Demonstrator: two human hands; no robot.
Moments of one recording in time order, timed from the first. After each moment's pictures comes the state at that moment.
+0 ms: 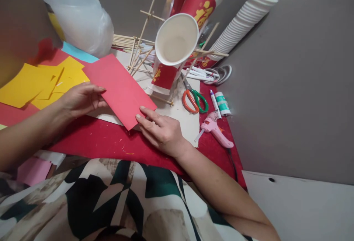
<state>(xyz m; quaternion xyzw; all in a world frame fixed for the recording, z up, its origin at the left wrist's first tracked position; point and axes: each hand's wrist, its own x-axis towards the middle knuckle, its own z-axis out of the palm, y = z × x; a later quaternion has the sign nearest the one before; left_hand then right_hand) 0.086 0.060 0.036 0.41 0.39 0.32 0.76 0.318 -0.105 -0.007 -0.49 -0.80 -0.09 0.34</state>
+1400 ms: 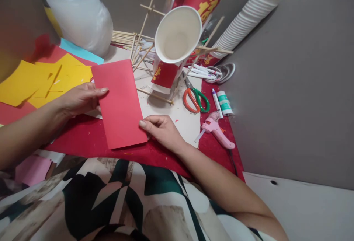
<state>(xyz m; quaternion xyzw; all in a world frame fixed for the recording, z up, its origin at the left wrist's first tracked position) 0.082 0.063 0.028 0.49 0.34 0.21 0.78 0.310 -0.095 -0.002 -0.55 -0.47 0.53 0.44</state>
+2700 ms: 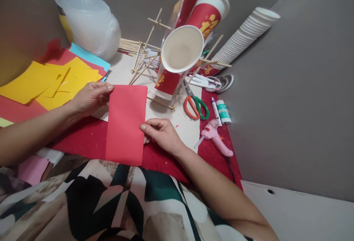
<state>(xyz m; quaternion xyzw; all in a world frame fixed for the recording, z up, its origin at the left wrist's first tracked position) 0.092 0.062 0.018 0.51 0.32 0.35 0.71 0.305 -0.092 0.001 -0.54 -0.47 0.55 0.43</state>
